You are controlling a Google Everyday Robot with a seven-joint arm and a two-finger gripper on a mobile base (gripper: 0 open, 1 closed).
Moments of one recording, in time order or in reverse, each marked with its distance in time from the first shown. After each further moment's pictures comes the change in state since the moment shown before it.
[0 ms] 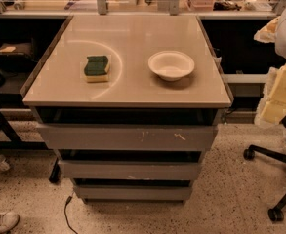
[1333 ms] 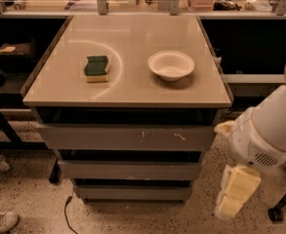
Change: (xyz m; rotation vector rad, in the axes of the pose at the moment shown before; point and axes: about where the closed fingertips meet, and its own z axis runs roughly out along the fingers) arm 0.003 0.131 0.128 -0.265 -0.096 0.049
